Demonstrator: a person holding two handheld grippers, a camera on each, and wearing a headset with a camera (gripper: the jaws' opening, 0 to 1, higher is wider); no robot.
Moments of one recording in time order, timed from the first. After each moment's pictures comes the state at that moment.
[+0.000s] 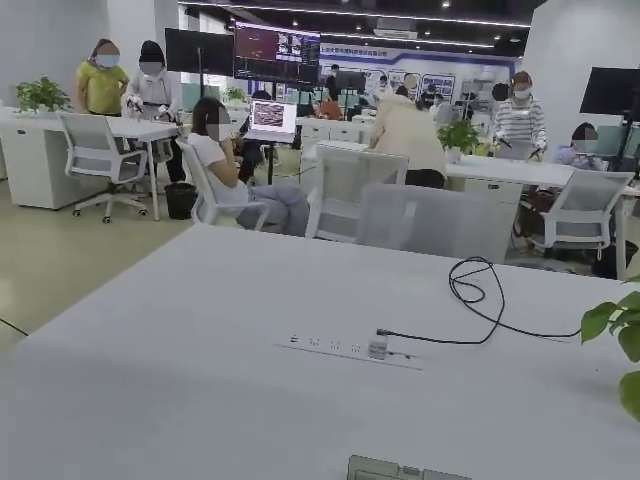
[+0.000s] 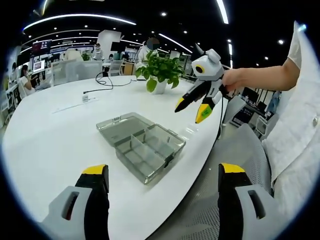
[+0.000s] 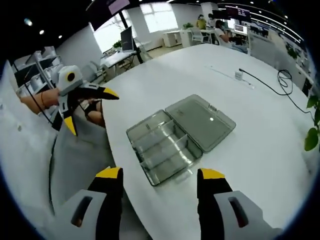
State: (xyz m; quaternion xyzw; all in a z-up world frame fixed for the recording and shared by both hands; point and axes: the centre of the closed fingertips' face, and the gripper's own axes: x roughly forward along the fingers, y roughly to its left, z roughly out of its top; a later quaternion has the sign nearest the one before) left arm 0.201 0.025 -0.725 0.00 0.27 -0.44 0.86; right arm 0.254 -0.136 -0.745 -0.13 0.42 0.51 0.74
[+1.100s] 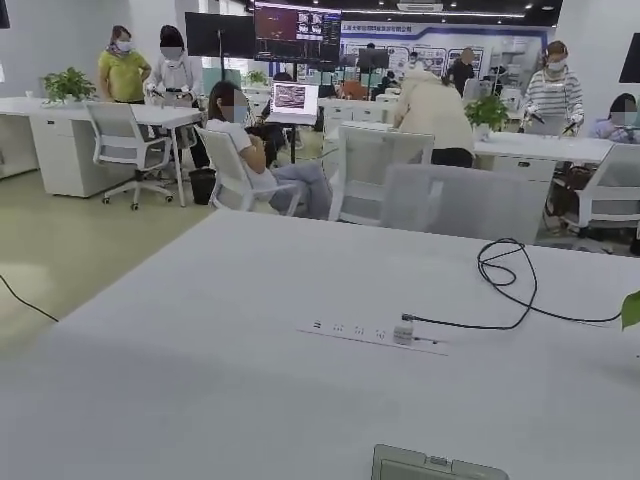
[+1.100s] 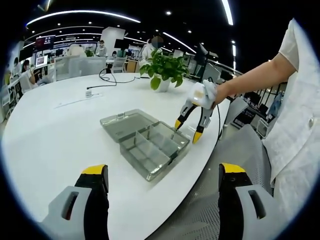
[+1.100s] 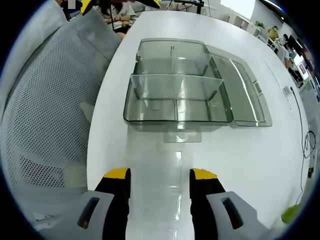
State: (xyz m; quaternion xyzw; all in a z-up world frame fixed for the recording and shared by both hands) left arm 0.204 0.033 -0.731 -0.01 0.29 -0.43 0.86; right arm 0.252 -0.181 -0.855 -0.41 0.41 0.59 0.56
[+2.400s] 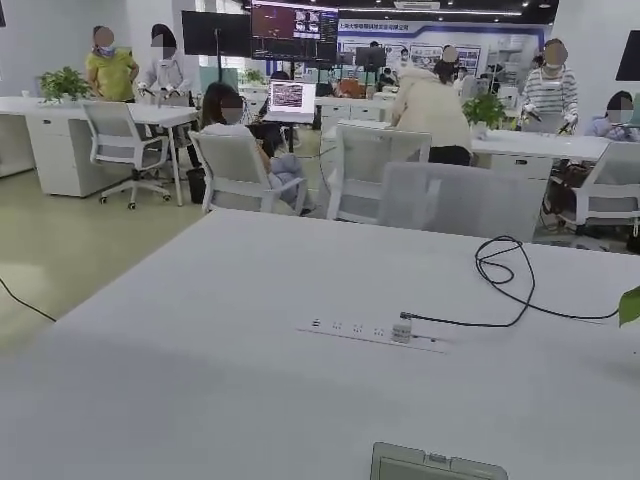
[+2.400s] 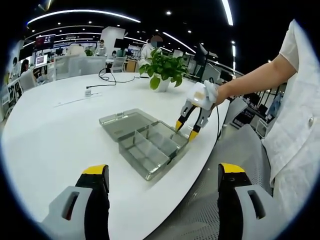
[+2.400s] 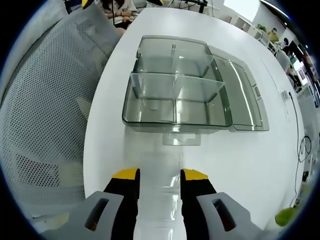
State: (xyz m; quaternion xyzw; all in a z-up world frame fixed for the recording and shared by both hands) left arm 0.202 0.033 -0.733 -0.01 0.29 -0.43 0.85; right arm 0.255 -0.178 -0.850 -0.43 0.40 0.58 0.56
